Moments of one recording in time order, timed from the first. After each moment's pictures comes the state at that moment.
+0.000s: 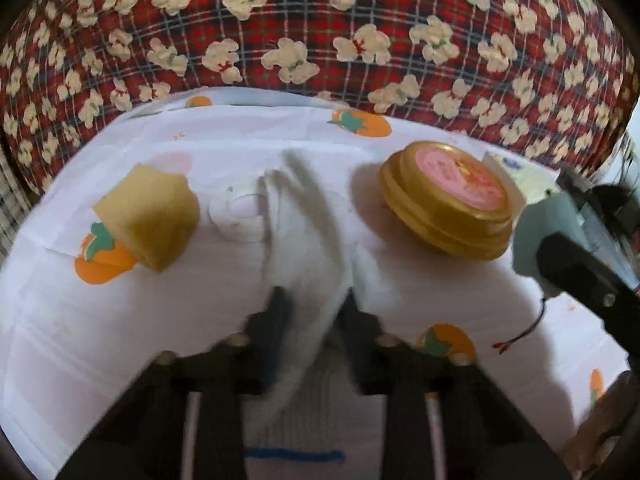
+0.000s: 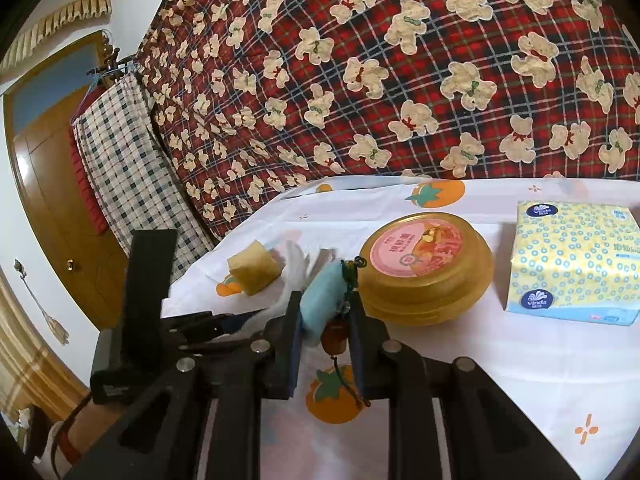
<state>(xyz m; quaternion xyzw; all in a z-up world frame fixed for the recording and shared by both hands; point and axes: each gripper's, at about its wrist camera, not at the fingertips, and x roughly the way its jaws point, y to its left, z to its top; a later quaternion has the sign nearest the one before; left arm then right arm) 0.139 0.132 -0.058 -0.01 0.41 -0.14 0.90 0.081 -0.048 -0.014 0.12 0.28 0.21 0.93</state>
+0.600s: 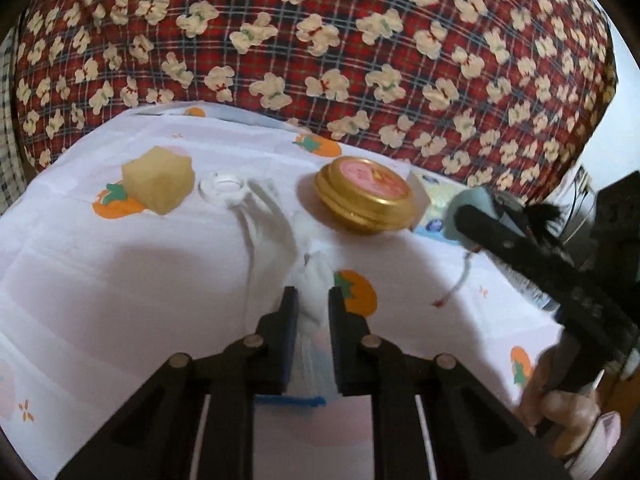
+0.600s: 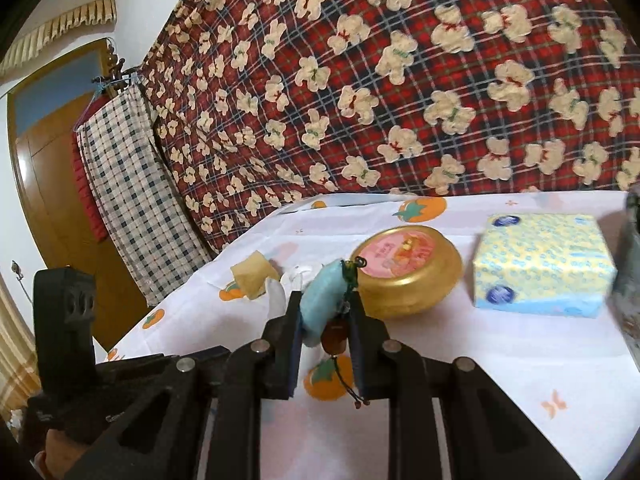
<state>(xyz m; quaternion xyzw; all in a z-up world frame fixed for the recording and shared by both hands) 0.043 0.137 -0.034 -0.07 0.36 -0.18 0.91 0.039 -0.066 0.002 0.11 0.25 0.19 0.94</state>
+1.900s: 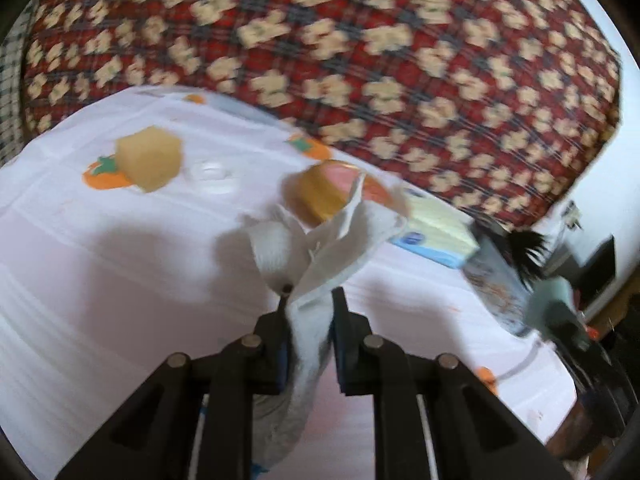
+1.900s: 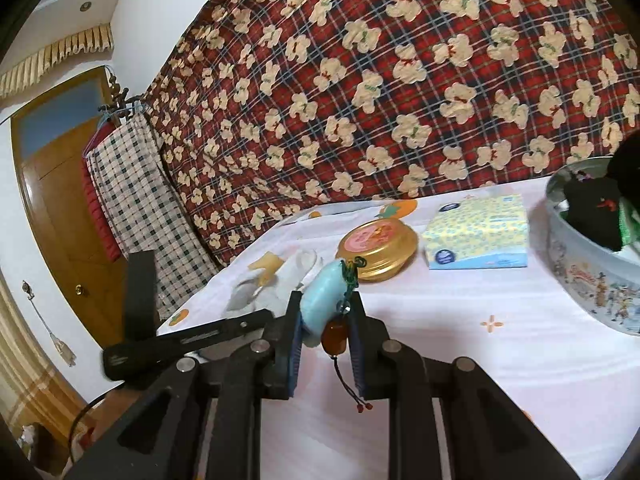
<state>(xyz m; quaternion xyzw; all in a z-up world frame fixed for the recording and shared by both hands) 0.026 0.122 -0.023 -0.14 0.36 -0.20 0.90 -0.063 -0.109 0.022 0.15 0.22 0.18 0.95</state>
